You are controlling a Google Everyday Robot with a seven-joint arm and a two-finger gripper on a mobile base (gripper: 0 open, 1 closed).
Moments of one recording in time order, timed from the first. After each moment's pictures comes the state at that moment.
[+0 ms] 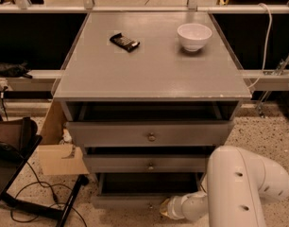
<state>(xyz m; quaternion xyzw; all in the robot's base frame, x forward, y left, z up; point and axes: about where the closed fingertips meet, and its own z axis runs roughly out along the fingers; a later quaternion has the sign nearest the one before) 0.473 -0.106 0.138 -0.61 0.75 0.10 0.24</state>
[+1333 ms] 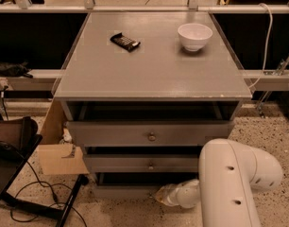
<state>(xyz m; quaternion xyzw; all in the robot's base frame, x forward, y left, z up) 0.527 -0.085 0.162 -0.62 0.73 0.08 0.26</state>
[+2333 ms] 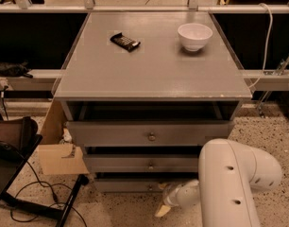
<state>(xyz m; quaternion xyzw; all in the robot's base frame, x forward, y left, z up) 0.527 -0.085 0.162 -0.62 0.73 0.08 0.26</state>
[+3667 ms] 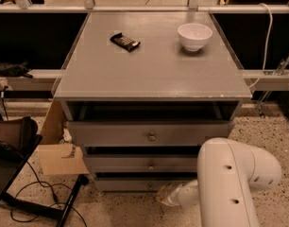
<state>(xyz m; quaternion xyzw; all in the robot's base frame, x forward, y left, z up) 0.529 -0.089 0.163 -0.62 0.73 0.08 0.26</state>
